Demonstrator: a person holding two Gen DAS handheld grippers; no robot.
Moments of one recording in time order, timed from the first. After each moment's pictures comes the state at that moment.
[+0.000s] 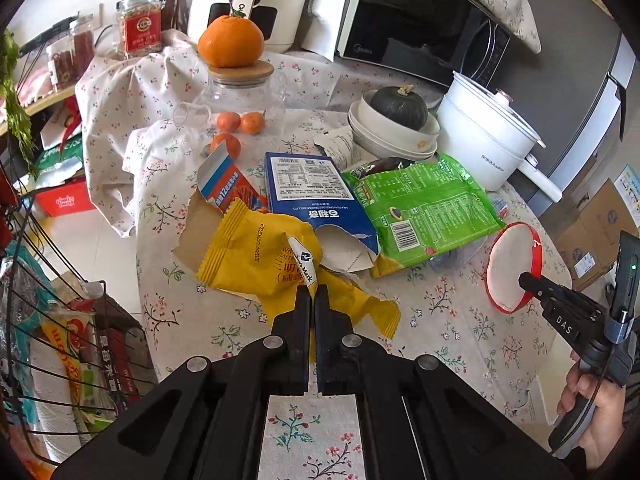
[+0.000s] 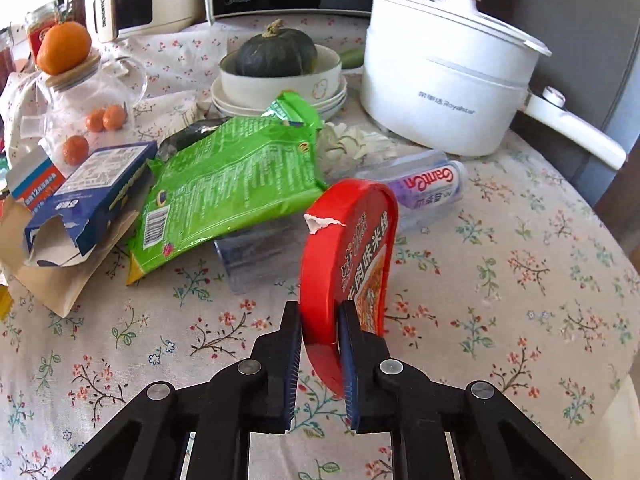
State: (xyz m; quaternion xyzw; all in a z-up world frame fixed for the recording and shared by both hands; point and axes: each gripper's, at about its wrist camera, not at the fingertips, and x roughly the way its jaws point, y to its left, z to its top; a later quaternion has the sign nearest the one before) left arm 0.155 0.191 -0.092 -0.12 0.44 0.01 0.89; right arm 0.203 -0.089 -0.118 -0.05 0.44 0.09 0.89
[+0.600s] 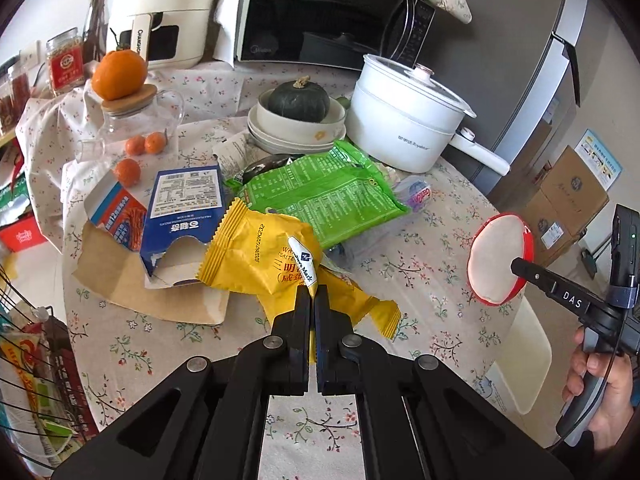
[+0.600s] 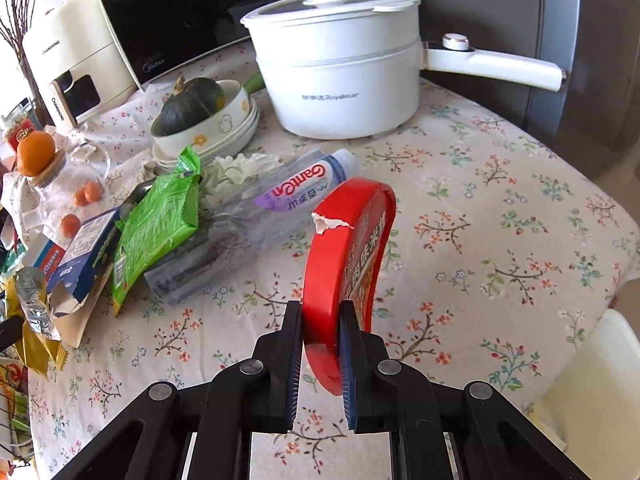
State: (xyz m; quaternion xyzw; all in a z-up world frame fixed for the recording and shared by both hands) left arm 0.167 0.087 -0.074 -0.09 0.43 -0.07 0.89; right arm 0.189 -0.202 -0.086 0.06 0.44 0.07 0.89
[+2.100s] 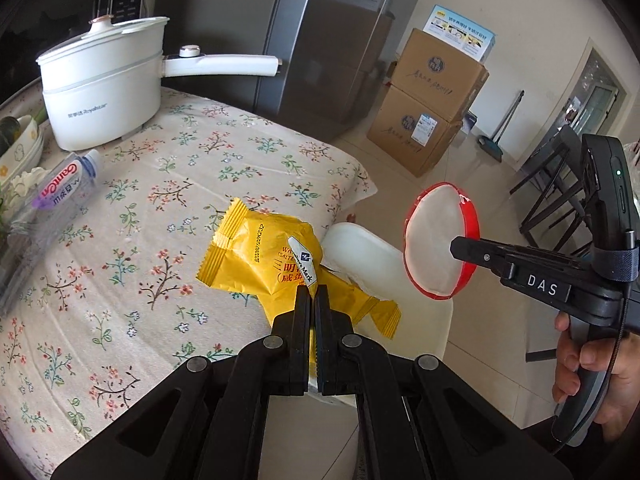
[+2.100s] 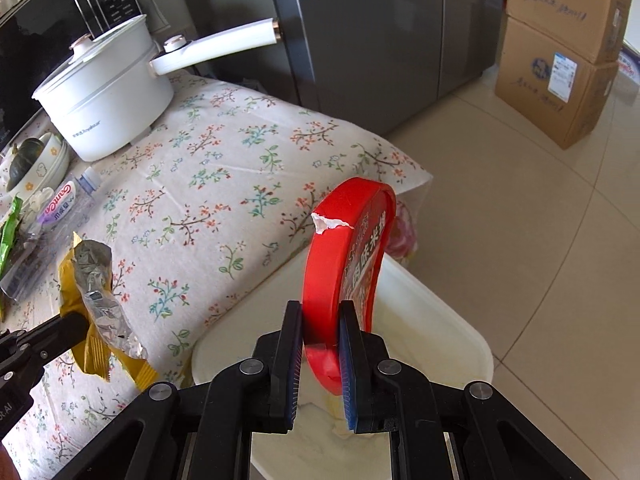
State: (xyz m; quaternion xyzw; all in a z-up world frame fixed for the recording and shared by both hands) left arm 0.157 -0.247 -0.107 0.02 0.45 -0.32 0.83; right arm 0.103 -0.441 -0.096 0.12 0.47 -0.09 0.87
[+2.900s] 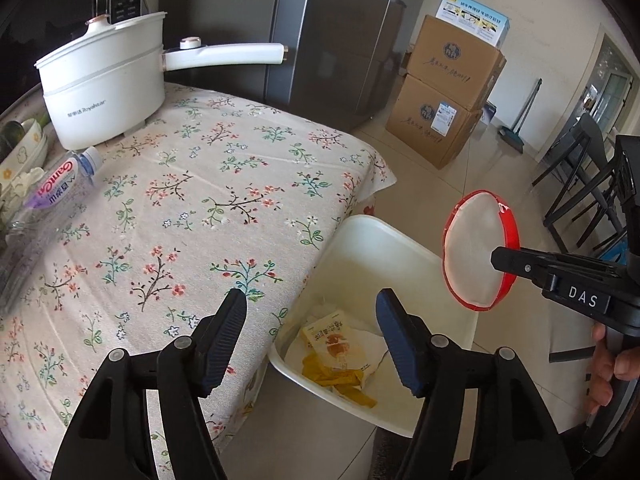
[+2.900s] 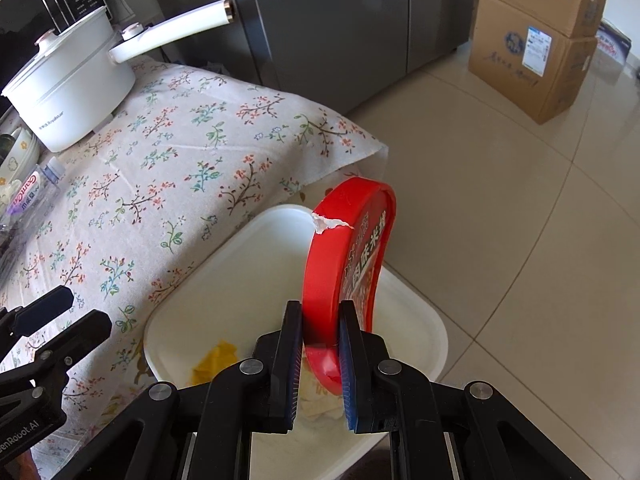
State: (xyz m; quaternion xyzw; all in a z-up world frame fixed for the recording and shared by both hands) left arm 0.162 -0.263 -0.127 0.05 0.45 -0.27 0.85; right arm 0.088 -0.466 -0.109 0.12 0.50 -0.11 0.85
